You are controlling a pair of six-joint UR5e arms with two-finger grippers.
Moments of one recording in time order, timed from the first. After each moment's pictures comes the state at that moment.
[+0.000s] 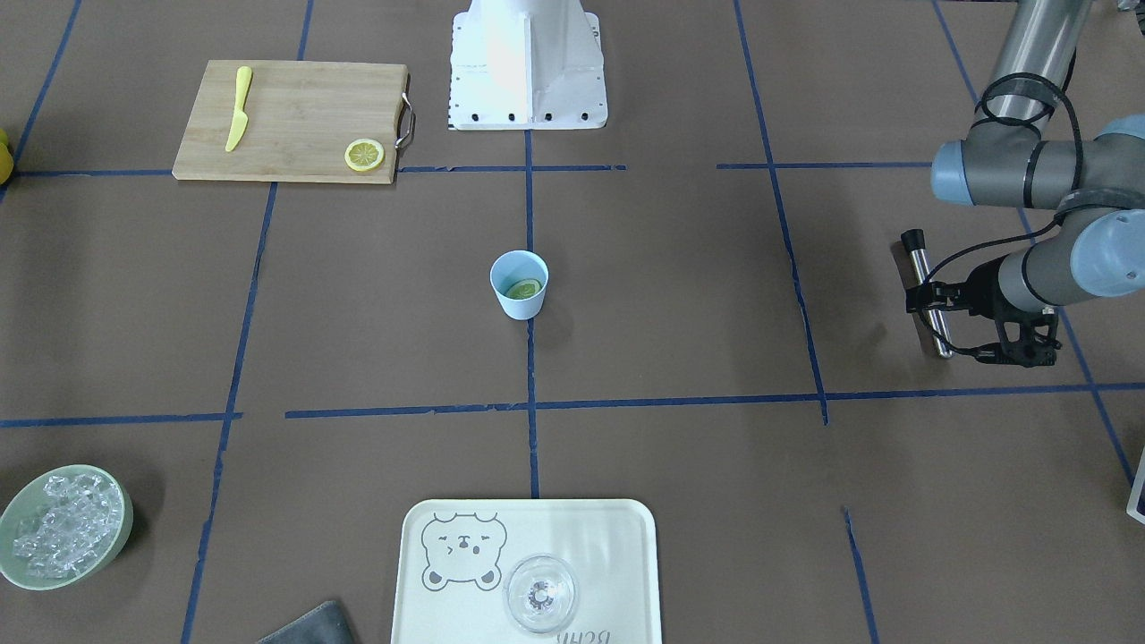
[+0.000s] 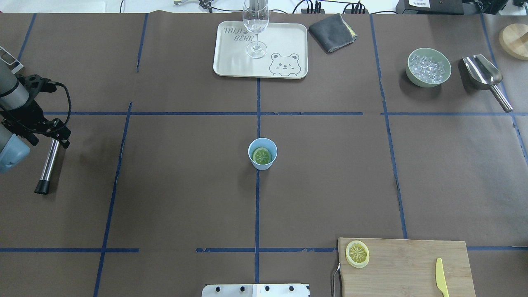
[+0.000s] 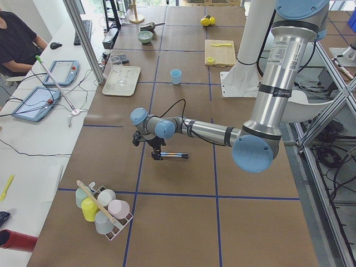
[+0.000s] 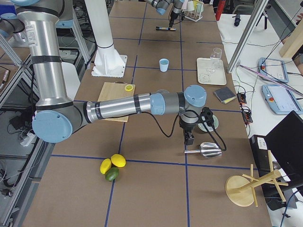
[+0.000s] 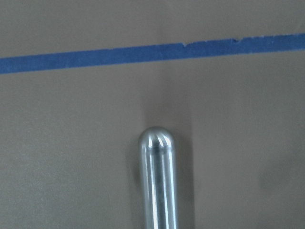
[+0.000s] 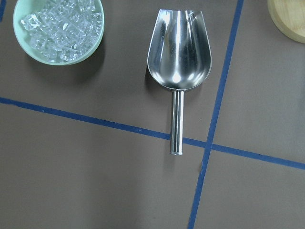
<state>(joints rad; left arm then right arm) -1.03 -1.79 -1.44 -1.66 -2.36 -0.42 1.51 -1.45 1.67 -1.68 2.35 -0.08</state>
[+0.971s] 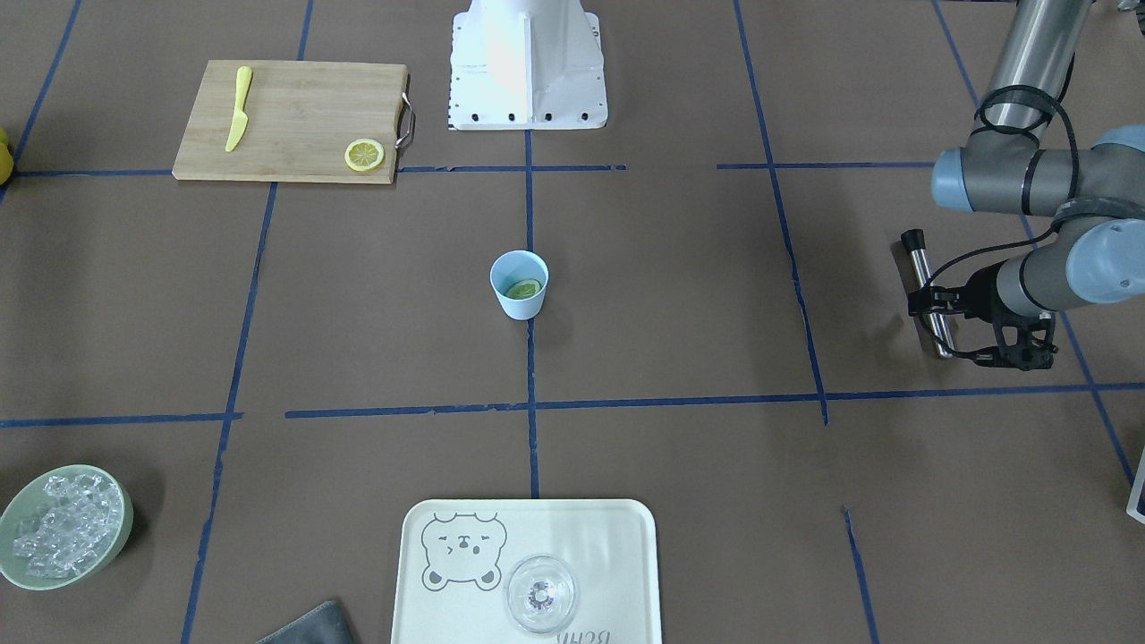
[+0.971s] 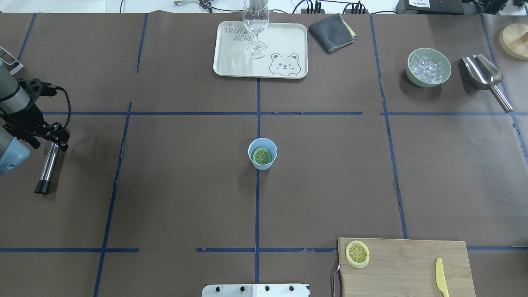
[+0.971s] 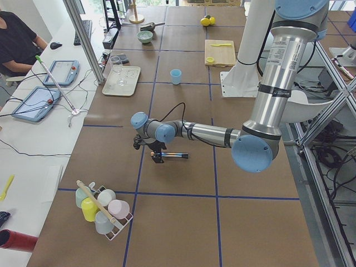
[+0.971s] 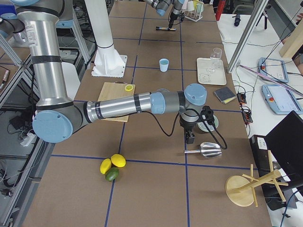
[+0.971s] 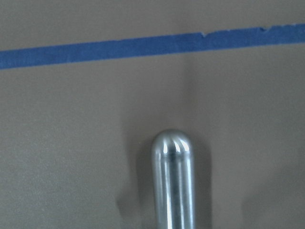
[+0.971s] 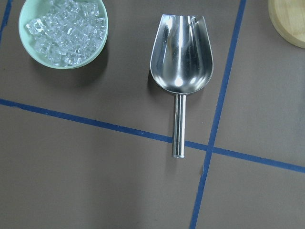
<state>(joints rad) -1.02 -1.79 -1.41 -1.68 -2.36 -0.42 1.51 -1.44 1.67 -1.68 2.35 -0.08</state>
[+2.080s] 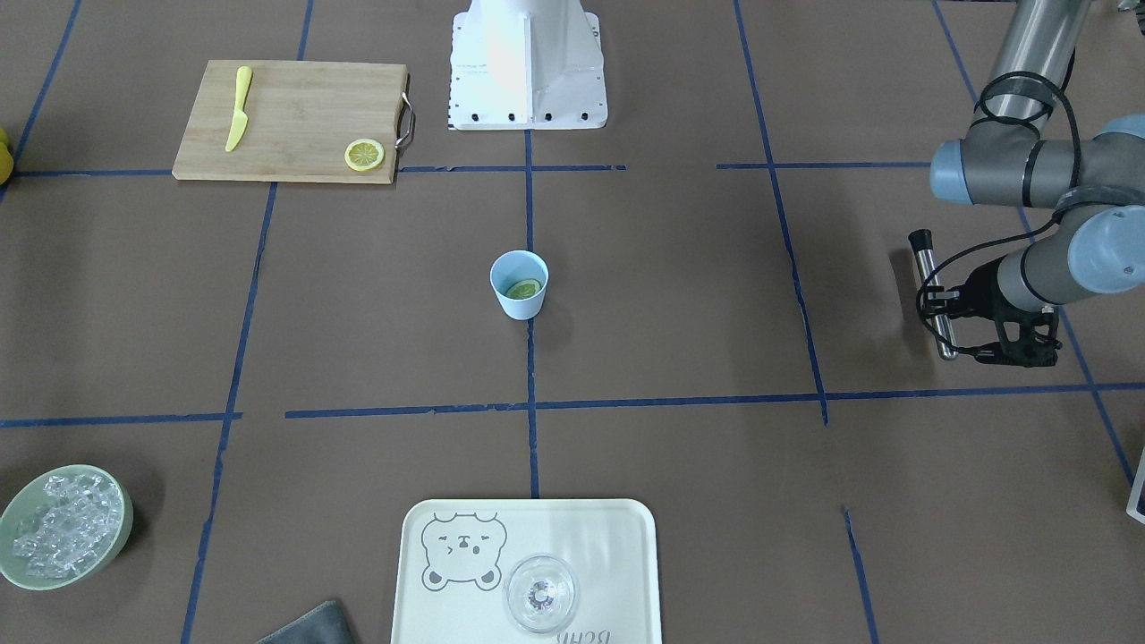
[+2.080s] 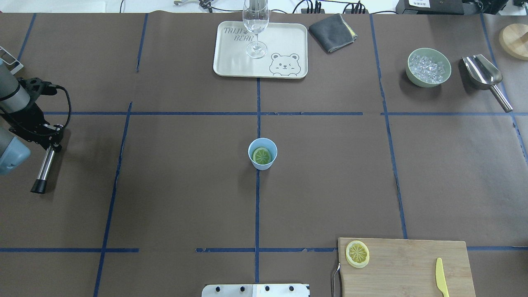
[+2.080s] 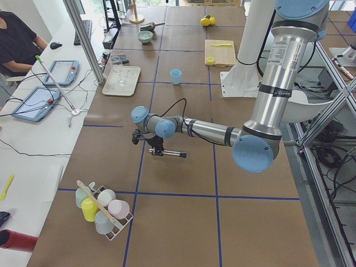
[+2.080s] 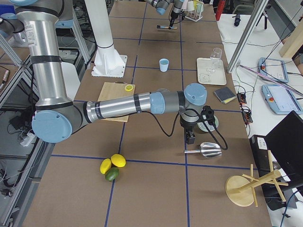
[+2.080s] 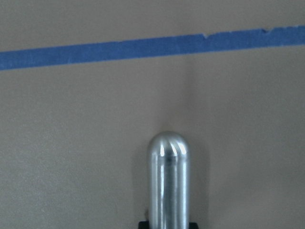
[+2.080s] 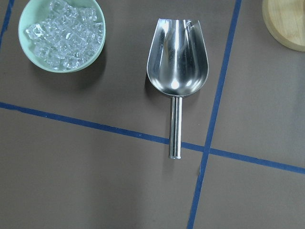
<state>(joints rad) -1.04 -1.78 -1.51 -1.65 -2.30 -0.42 1.52 -1.44 1.67 -1.68 2.36 -0.08</state>
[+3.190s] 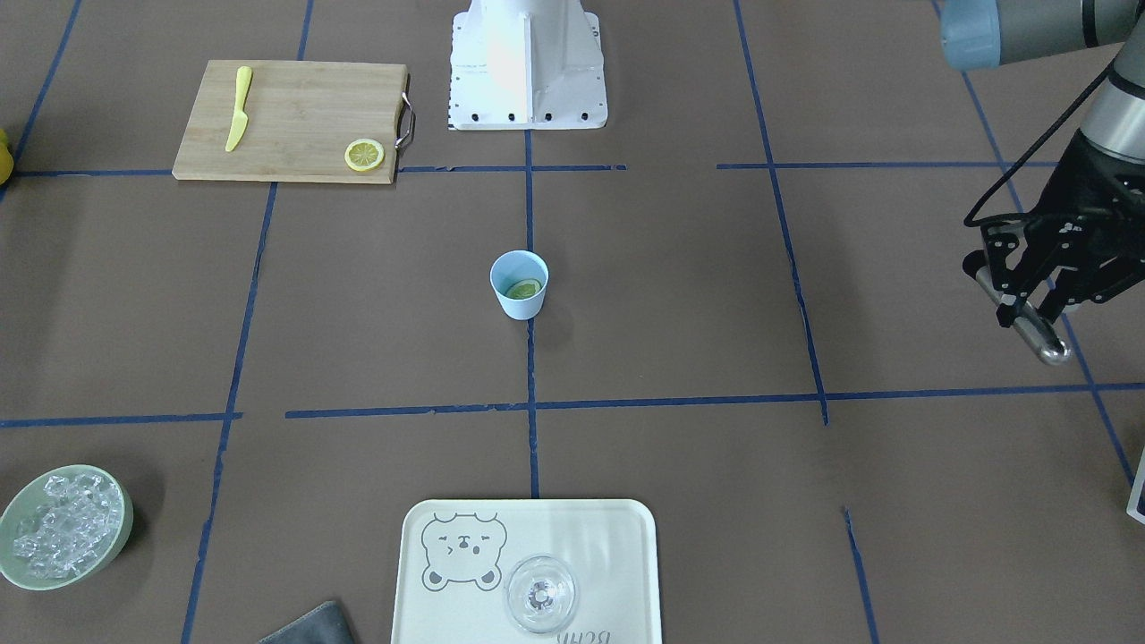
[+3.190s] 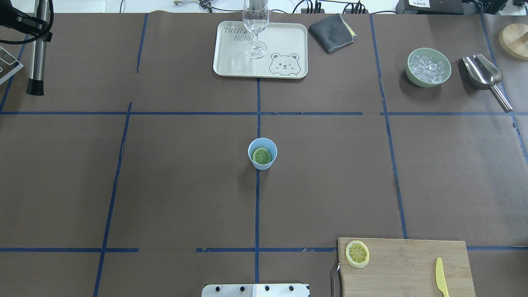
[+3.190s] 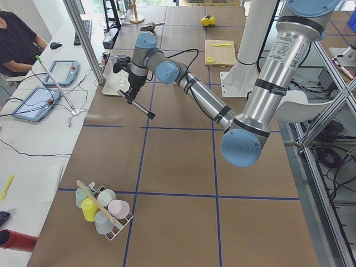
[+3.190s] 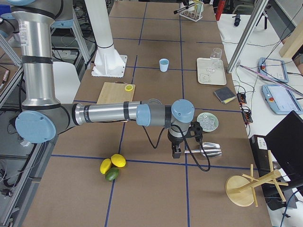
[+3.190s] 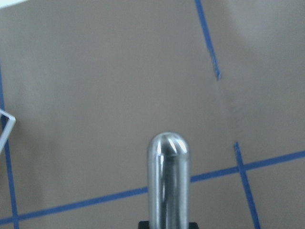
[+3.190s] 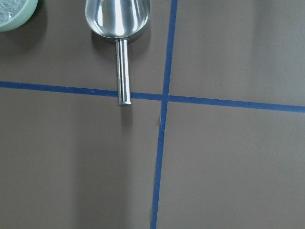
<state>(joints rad) -1.17 -1.95 -1.95 -1.58 -2.00 -0.43 1.60 -1.58 1.68 -1.68 2.35 -0.09</state>
